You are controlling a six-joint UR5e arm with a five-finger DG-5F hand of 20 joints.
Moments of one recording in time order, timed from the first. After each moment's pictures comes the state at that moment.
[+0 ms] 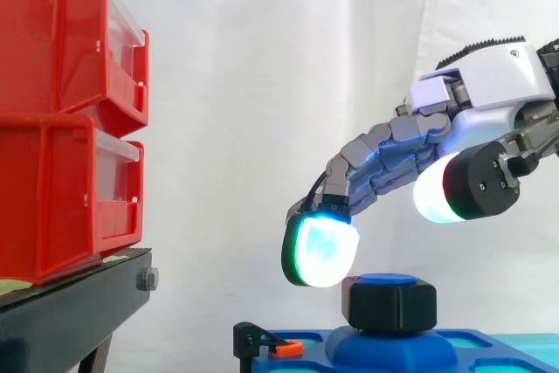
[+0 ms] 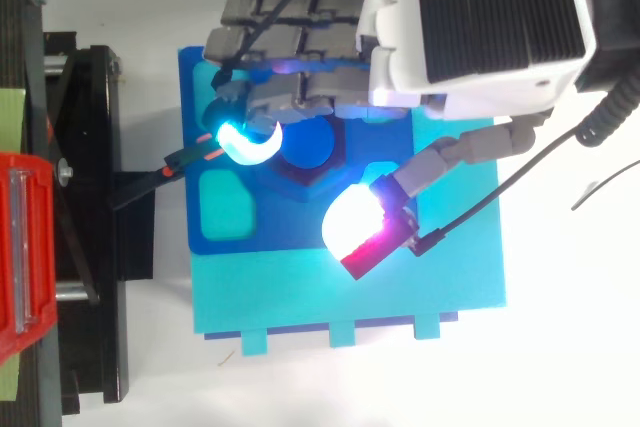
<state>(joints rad) -0.01 -2.20 -1.11 -3.15 -1.72 -1.31</state>
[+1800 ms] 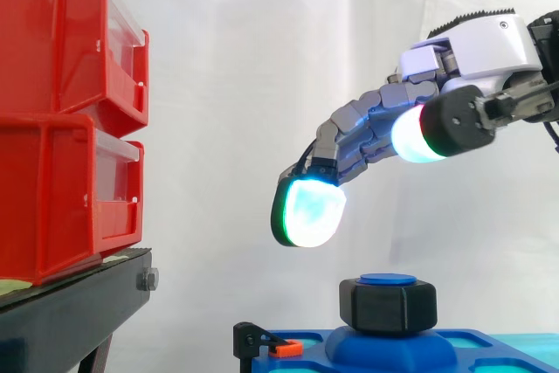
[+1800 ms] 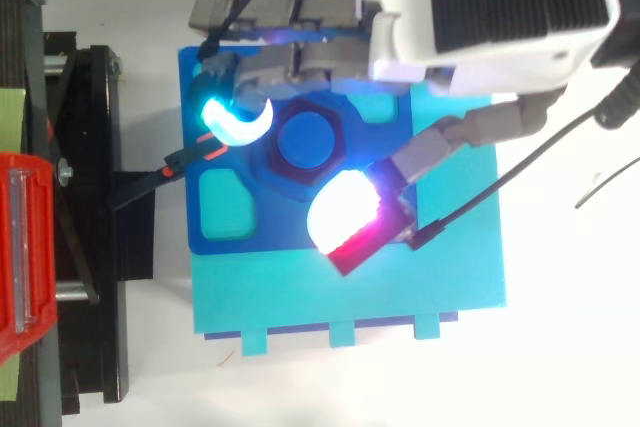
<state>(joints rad) -0.01 -2.20 -1.06 -3.19 -1.69 -1.33</state>
